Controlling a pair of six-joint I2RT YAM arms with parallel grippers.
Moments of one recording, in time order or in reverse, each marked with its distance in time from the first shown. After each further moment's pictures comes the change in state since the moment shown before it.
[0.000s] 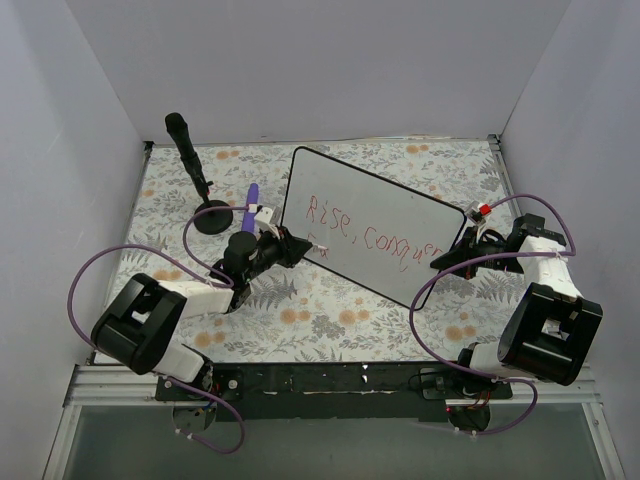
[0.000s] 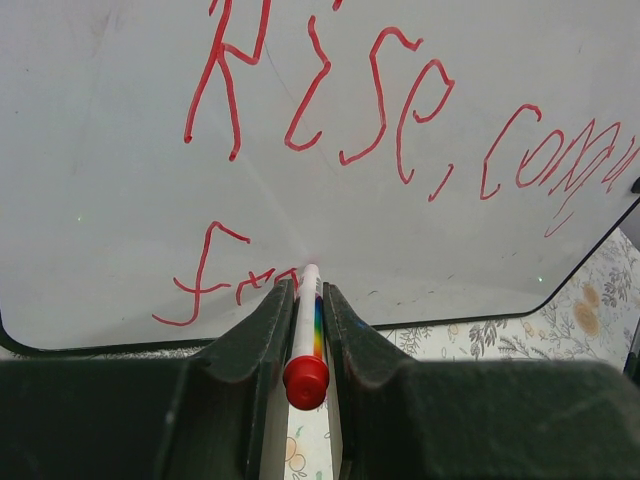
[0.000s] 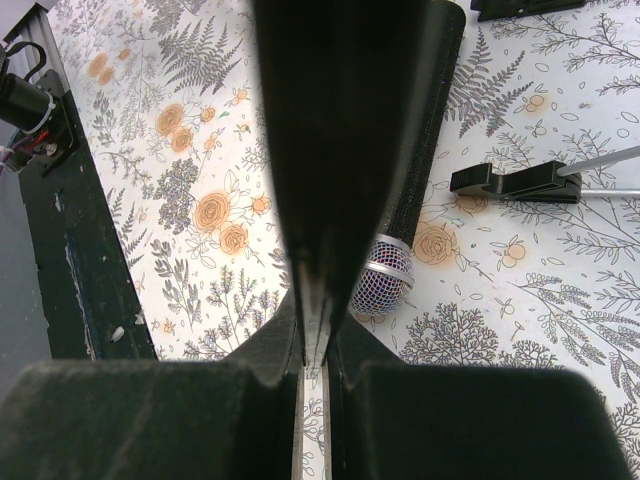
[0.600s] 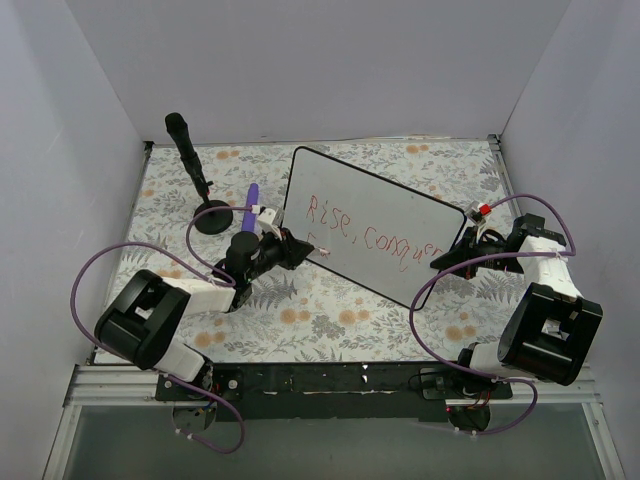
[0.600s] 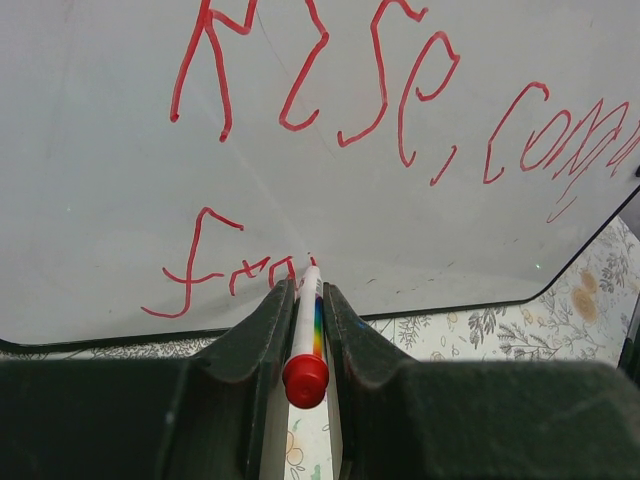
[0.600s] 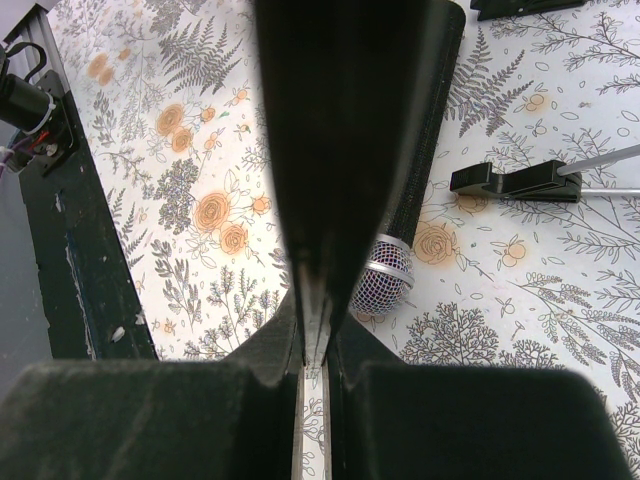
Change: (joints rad) left arm 0.000 0.027 0.005 0.000 0.016 0.000; right arm 0.000 0.000 0.000 0.000 0.000 0.002
